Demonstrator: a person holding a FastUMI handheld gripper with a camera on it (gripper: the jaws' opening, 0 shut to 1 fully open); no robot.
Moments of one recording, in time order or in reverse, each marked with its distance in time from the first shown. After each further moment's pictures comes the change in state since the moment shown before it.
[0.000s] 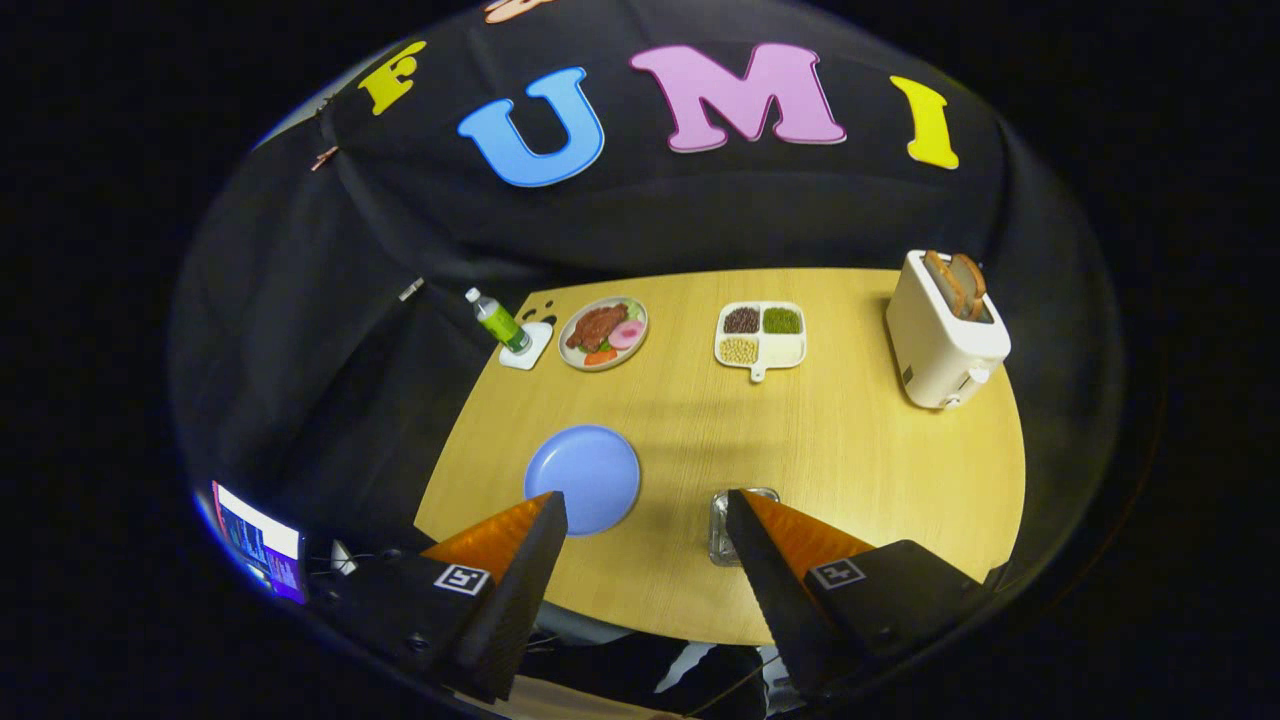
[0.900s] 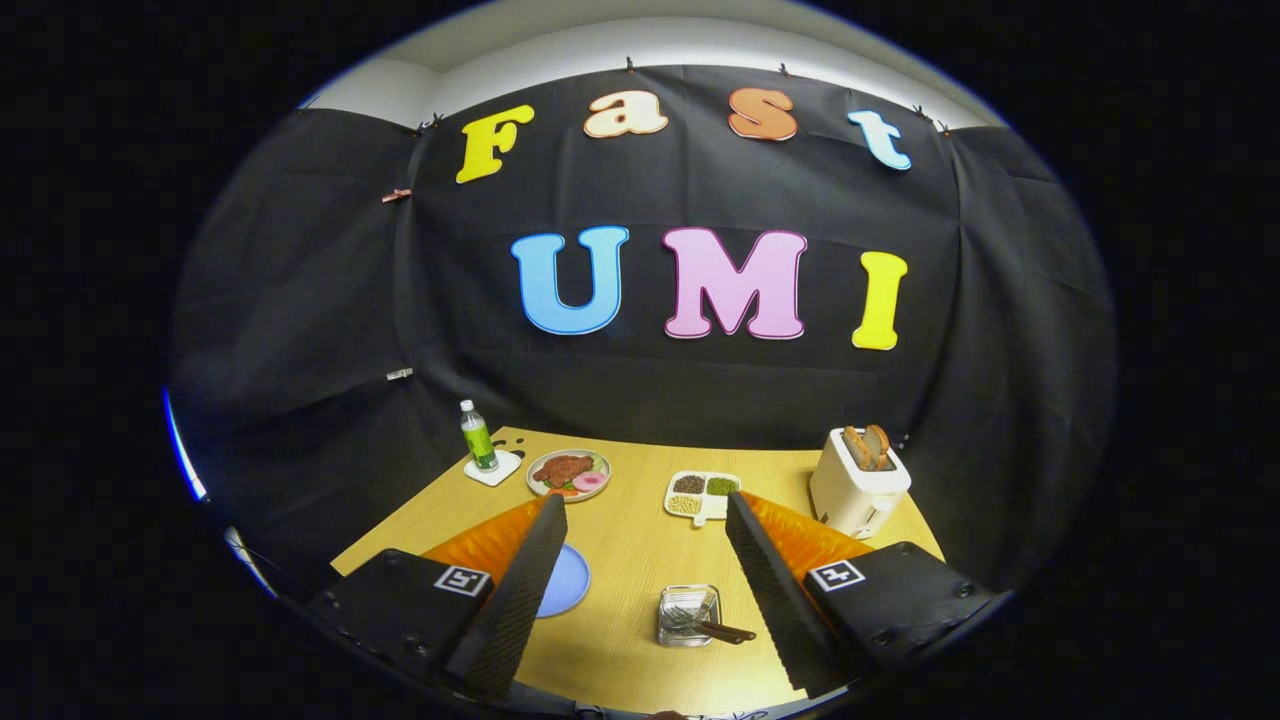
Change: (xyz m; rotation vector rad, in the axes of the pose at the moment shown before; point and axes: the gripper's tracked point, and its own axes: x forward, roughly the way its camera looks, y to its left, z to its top) arm -0.085 0.020 0.009 -0.206 -0.556 -0.169
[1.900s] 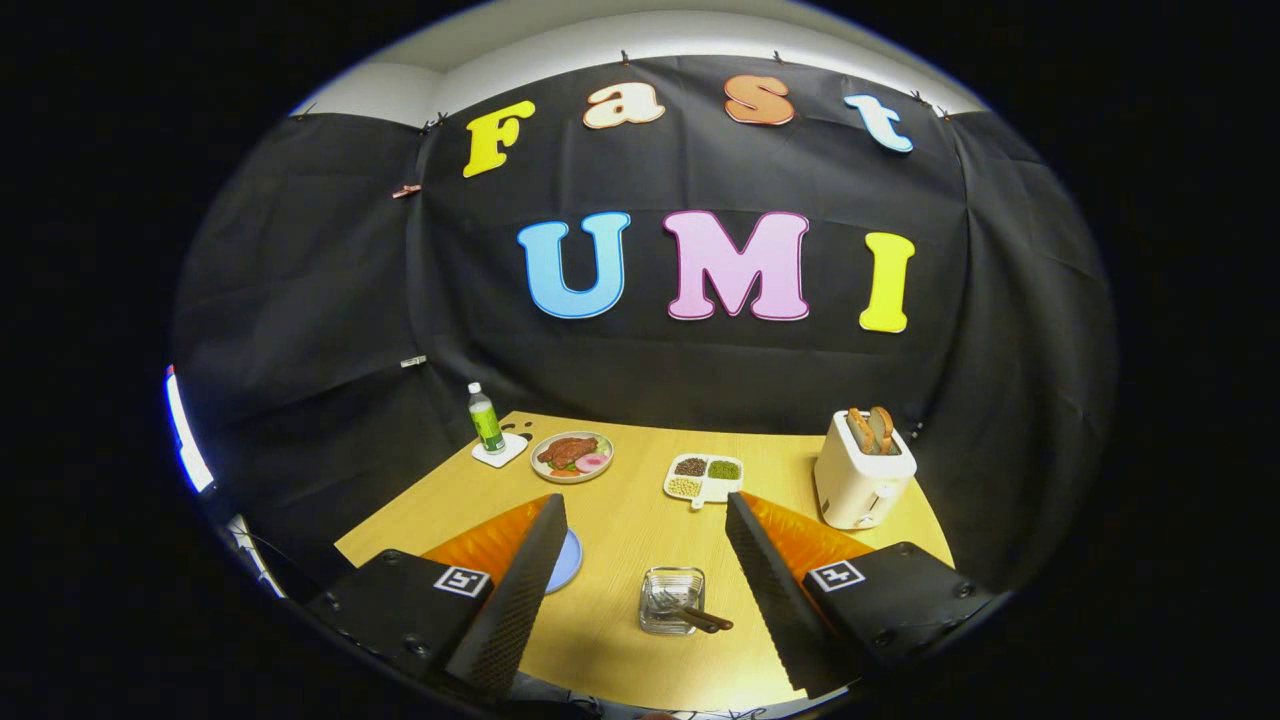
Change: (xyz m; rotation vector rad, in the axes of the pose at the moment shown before) arm -0.003 -0.032 -0.020 -0.001 0.046 0.079
